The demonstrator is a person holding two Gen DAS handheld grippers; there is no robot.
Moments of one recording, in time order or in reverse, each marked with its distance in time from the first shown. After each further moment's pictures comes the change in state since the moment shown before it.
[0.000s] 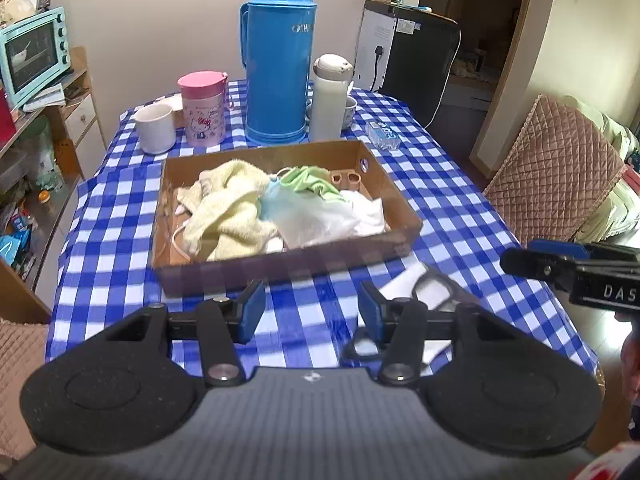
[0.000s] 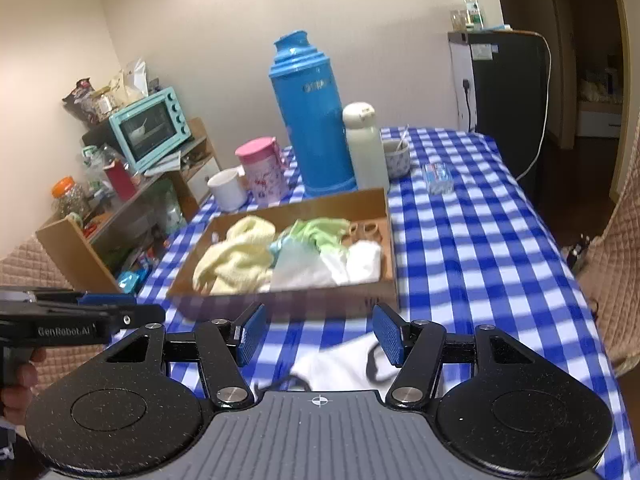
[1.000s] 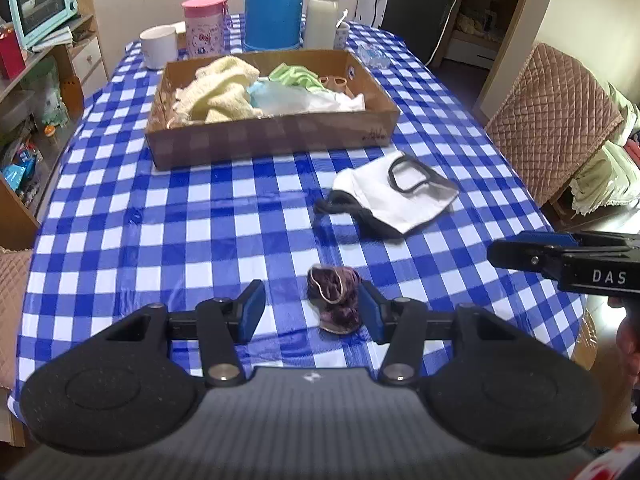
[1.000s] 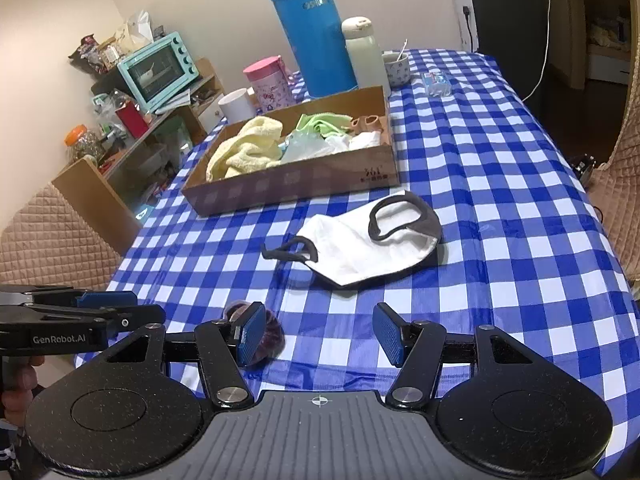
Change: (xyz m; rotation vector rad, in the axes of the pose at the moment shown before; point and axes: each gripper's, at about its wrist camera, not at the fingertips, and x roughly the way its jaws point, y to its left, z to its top) left arm -0.026 -0.033 -0.097 -0.025 0.155 0.009; right arm -0.032 -0.013 -0.085 0.038 0.188 0.045
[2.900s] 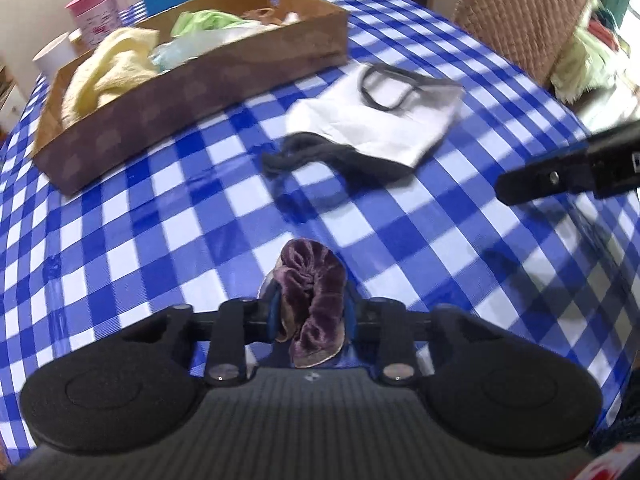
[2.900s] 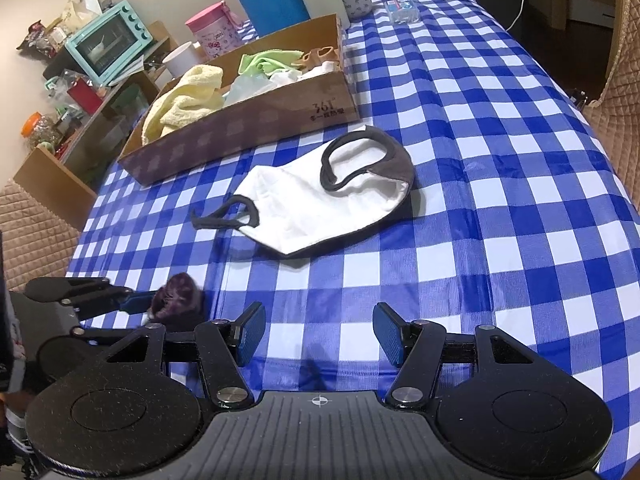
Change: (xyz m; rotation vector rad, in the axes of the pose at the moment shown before) left arm 0.118 -0.017 -0.003 0.297 0.106 -0.018; right arm 0.066 -0.040 0.003 0.112 0.160 -0.058
